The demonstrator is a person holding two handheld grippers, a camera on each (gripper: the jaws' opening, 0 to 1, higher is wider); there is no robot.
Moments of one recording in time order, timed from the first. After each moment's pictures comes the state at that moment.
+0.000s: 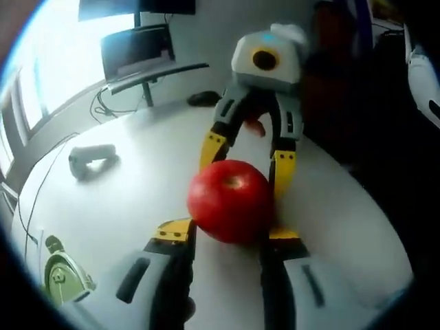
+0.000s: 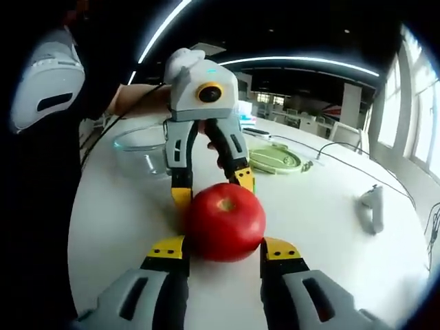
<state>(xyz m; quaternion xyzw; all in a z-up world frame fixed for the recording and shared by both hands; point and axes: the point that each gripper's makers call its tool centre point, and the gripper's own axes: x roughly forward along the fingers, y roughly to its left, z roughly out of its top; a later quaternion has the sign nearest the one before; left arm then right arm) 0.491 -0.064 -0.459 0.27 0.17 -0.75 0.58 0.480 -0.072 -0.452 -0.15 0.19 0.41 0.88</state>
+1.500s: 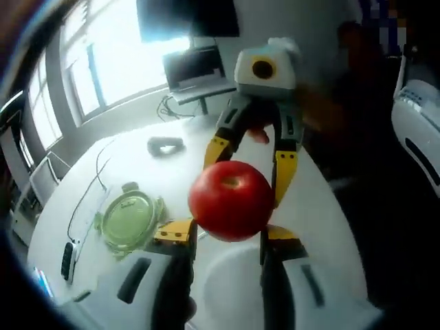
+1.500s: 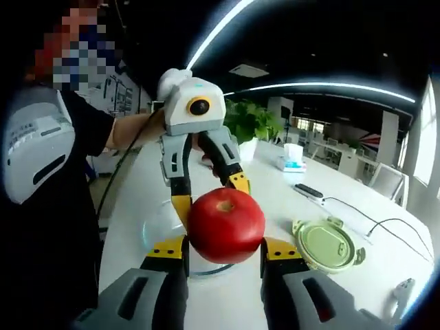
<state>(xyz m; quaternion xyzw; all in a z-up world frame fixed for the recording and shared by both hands) 0.492 0.104 -0.368 0.25 0.17 -0.63 0.72 0.484 0.093 -0.361 -0.15 0.12 0.54 0.82</state>
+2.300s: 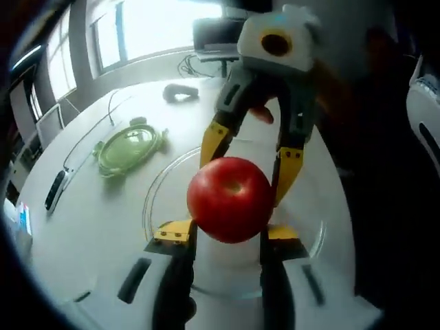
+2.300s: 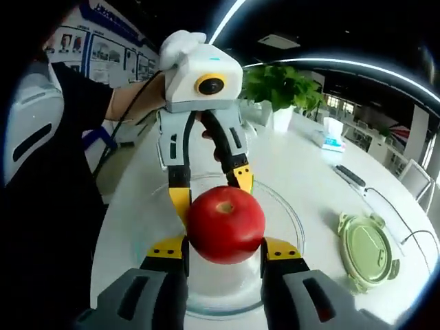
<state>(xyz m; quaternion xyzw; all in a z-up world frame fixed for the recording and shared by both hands) 0.483 0.158 -0.431 0.24 0.29 -0.57 0.73 0.477 0.147 -0.422 -0.23 0.21 0.59 0.74</state>
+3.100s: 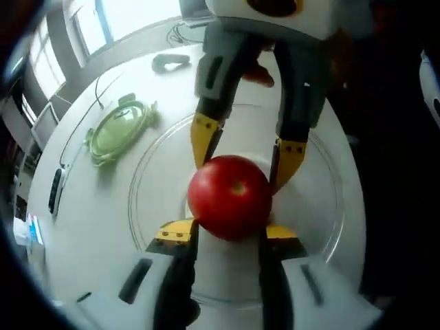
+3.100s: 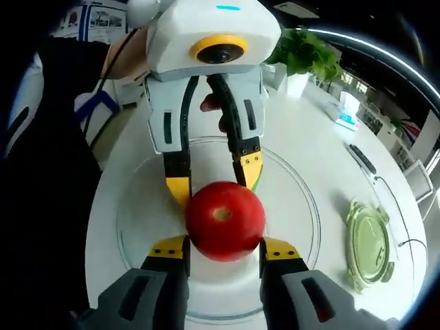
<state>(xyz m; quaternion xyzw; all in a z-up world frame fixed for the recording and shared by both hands) 0.478 0.167 -0.454 0.33 0.34 -0.54 0.70 0.476 0.145 -0.450 -0.33 0.29 0.57 0.70</state>
